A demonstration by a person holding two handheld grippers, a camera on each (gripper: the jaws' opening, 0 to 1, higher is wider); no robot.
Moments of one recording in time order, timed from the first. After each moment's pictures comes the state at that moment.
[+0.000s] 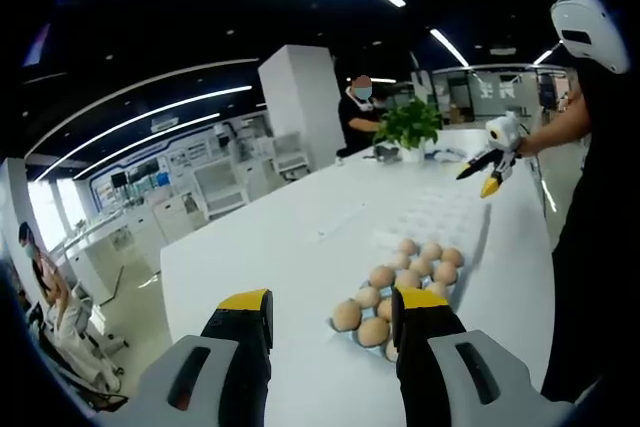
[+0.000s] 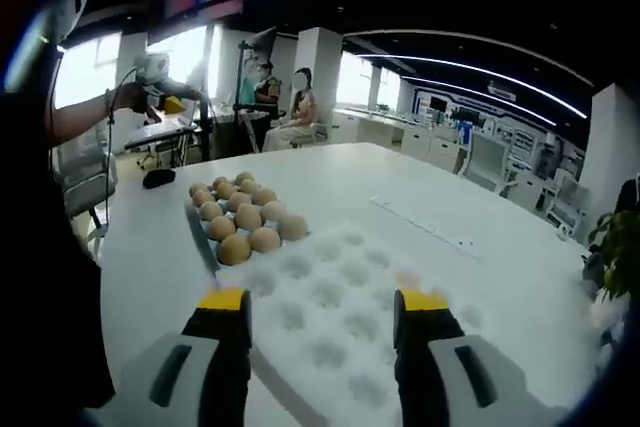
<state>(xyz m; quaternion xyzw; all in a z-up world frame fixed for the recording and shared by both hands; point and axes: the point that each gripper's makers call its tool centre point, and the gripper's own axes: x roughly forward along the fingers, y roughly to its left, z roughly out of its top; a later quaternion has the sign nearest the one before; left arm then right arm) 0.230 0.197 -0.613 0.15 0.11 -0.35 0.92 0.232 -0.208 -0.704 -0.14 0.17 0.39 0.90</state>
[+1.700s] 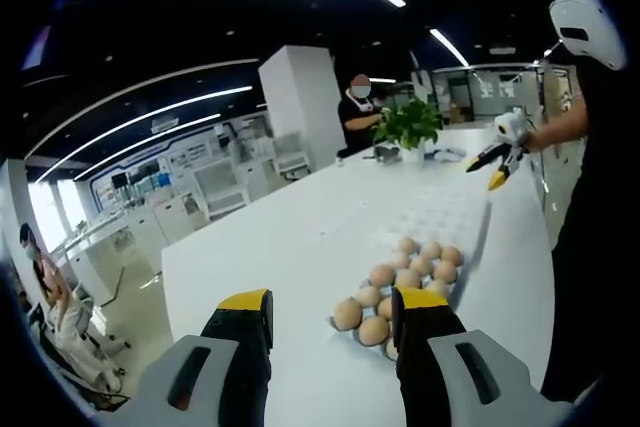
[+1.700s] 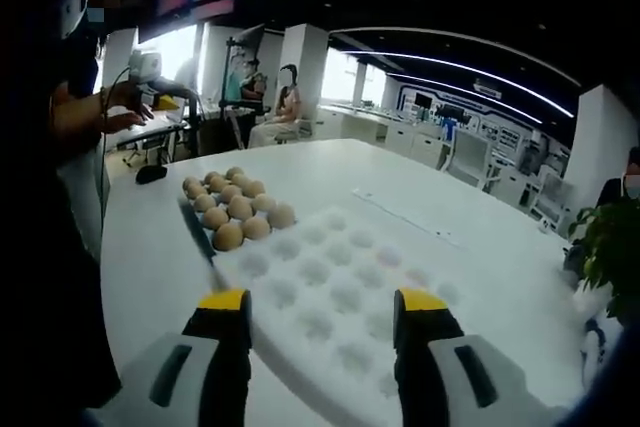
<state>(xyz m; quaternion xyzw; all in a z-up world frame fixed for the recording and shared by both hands) 0.229 0.197 -0.612 0.16 0.11 -0.35 0.92 0.217 -0.233 -0.700 -0.16 0.18 0.35 0.90</state>
